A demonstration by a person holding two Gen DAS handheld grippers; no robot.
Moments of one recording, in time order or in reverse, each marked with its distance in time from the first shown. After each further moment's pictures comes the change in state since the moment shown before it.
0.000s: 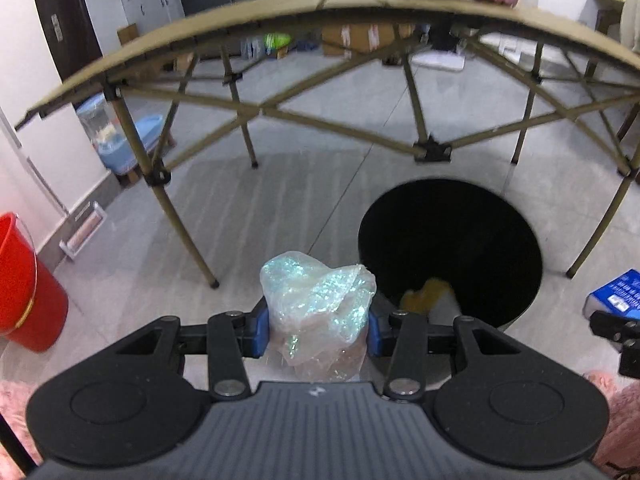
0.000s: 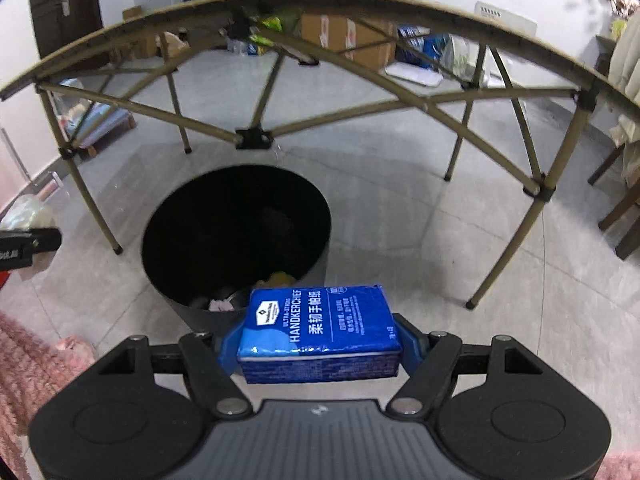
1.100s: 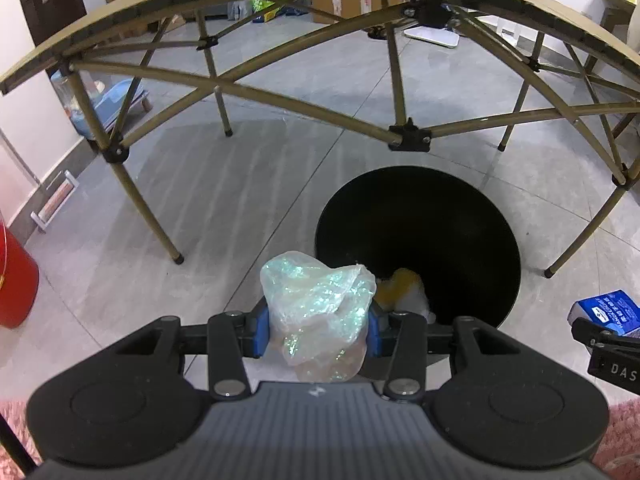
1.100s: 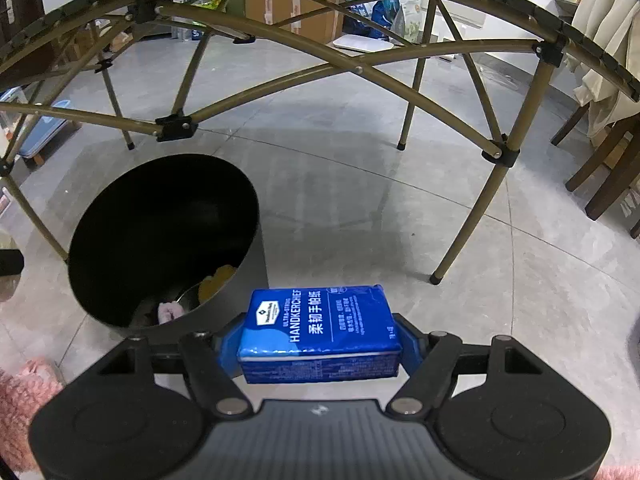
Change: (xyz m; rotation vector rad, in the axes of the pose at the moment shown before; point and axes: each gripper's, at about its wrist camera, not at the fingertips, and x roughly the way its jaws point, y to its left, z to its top) left arm 0.023 -0.026 0.030 -0.039 0.095 -0.071; right arm 0.035 -0.031 0.012 0.095 0.065 -0.116
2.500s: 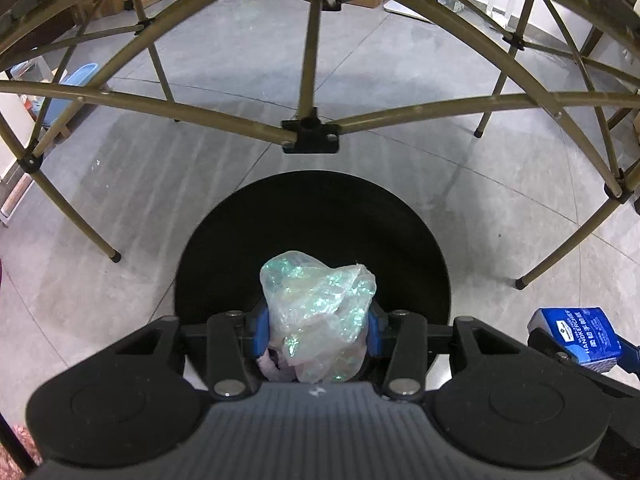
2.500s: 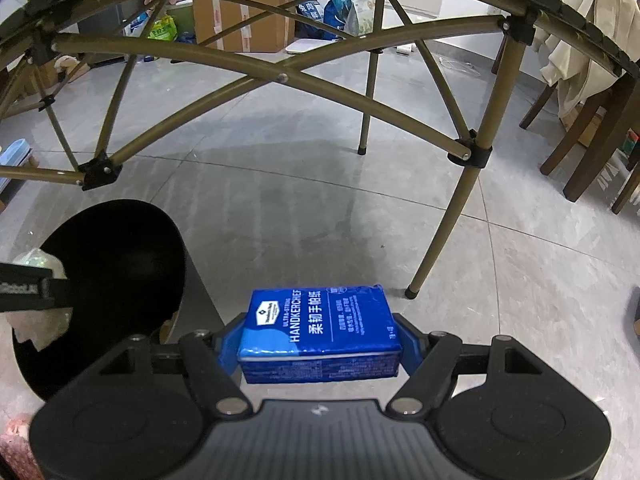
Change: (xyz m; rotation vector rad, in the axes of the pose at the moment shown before) left arm 0.062 -0.094 0.043 -0.015 0.094 -0.044; right arm 0.043 -0.034 0.029 0.118 -0.022 -0.067
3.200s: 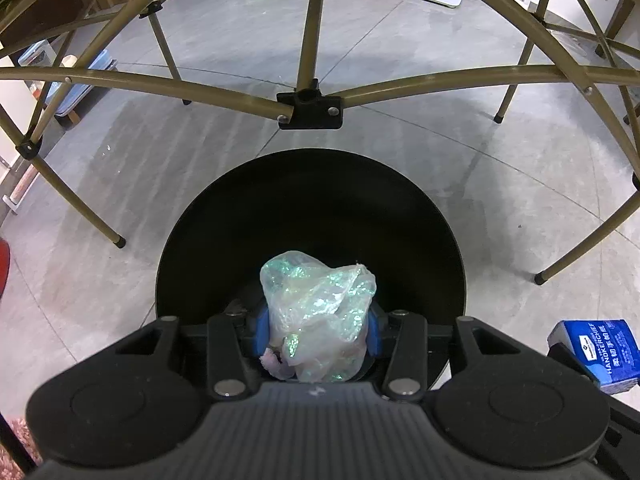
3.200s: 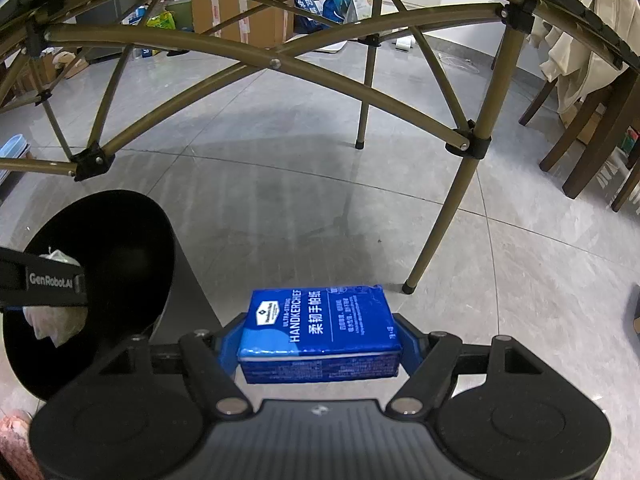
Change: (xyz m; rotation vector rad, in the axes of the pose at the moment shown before) left arm 0.025 -0.013 -0.001 -0.015 0.045 0.063; right arm 0.008 -0.003 -0.005 -0.005 0.010 -0.005
